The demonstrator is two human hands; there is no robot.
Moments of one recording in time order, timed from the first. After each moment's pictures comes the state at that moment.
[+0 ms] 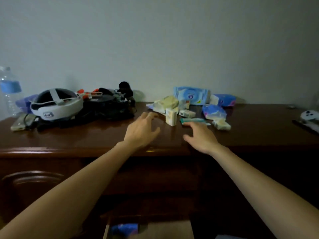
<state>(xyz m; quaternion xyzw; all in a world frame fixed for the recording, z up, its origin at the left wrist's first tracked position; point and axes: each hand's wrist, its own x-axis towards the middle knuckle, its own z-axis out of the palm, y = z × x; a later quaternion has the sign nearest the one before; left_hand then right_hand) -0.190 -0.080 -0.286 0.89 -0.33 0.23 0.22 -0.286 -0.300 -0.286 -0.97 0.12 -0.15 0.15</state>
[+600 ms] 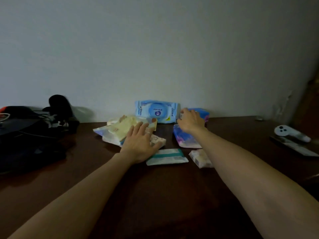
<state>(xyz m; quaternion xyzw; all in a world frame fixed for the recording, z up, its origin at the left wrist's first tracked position) -0.020 -0.307 -0.305 0.88 -0.42 0.15 0.15 -0.088 -0.519 -0.240 -0.92 0.33 -0.20 0.07</state>
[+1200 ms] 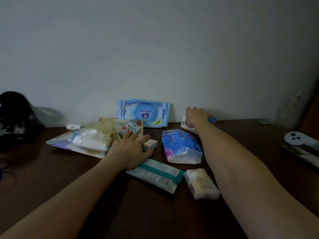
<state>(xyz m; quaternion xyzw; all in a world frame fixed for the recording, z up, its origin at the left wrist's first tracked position) 0.034 -0.387 -0.322 0.91 -0.39 0.11 0.03 -0.015 -0.659 -0.243 -0.92 0.38 -0.06 -0.06</state>
